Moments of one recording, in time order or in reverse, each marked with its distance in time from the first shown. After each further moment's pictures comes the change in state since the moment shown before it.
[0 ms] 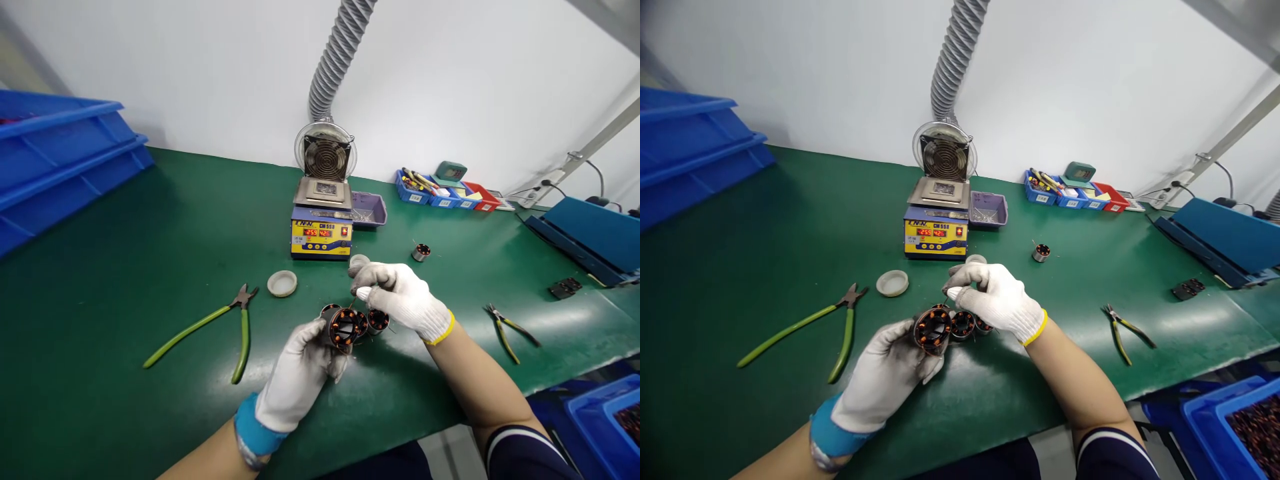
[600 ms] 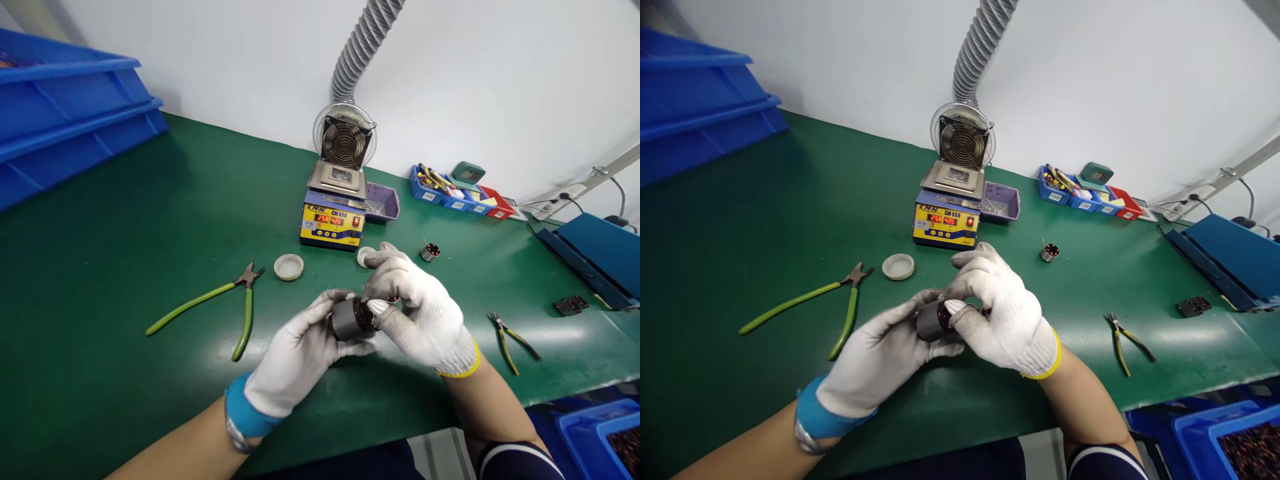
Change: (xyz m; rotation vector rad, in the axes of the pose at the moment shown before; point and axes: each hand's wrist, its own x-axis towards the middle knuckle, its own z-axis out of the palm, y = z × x) left_hand 0.003 0.019 -0.003 -0.350 -0.134 -0.192; right_hand -0.009 -0.038 0.014 -0.378 0.063 -0.467
